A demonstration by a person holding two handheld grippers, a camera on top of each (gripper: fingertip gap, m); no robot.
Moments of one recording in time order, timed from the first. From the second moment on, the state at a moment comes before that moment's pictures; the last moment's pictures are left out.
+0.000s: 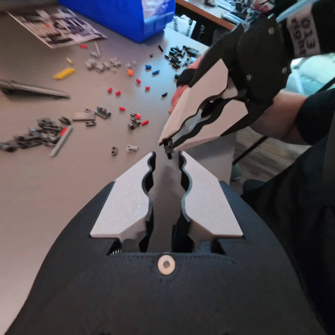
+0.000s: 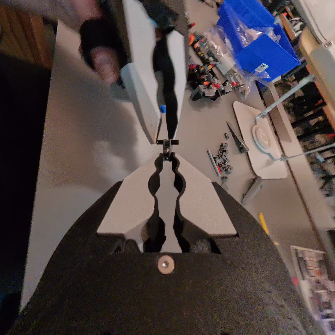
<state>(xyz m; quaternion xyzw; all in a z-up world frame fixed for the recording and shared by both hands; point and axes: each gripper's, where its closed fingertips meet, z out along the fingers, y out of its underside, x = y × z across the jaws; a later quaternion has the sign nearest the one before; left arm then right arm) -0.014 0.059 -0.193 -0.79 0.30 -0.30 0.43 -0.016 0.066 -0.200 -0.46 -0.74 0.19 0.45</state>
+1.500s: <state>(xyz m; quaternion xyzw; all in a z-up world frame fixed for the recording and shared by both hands) -0.071 0.043 -0.189 -0.78 0.23 -0.19 0.55 -0.040 0.128 -0.258 -0.53 -0.81 0.21 0.15</state>
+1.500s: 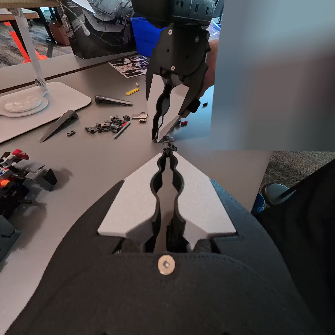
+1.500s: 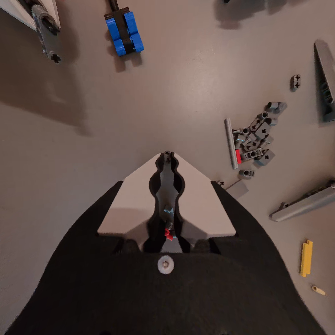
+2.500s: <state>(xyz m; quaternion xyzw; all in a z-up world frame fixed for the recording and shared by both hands) -0.062 0.032 -0.161 -0.68 0.32 -0.11 0.65 -0.060 0.036 -0.146 -0.43 -0.64 0.60 0.20</state>
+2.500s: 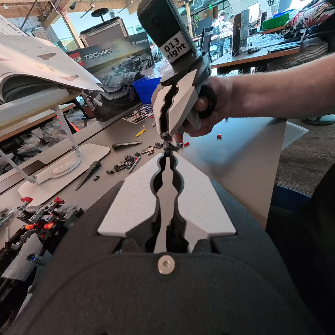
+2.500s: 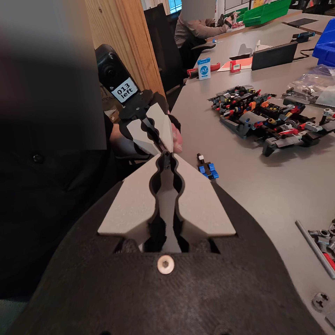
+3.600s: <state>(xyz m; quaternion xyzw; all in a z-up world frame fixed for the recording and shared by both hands) -0.052 0.019 -0.164 -0.66 0.37 -0.15 0.64 -0.047 0.019 -0.151 -0.36 -0.73 0.54 0.24</state>
